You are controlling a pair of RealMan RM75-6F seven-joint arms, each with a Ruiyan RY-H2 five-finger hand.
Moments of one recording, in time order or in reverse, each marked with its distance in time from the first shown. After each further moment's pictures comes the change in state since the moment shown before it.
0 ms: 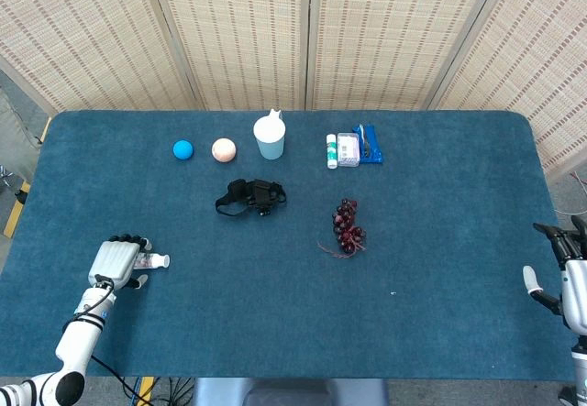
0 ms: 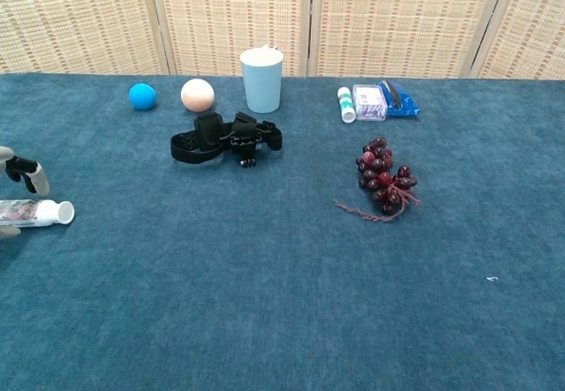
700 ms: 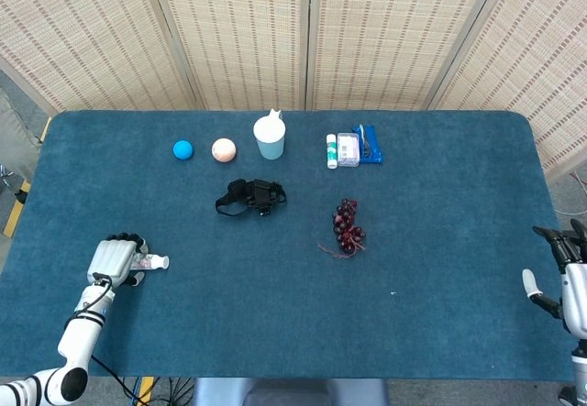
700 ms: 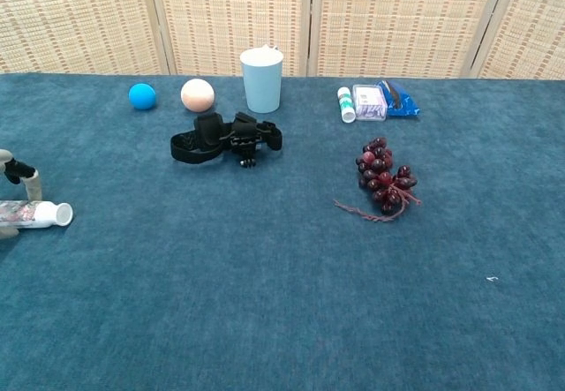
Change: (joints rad) left arm -0.002 -0.055 0.004 0.118 0.020 -0.007 -0.109; right arm -0.011 0.003 -0.008 -0.015 -0.010 0.004 0.003
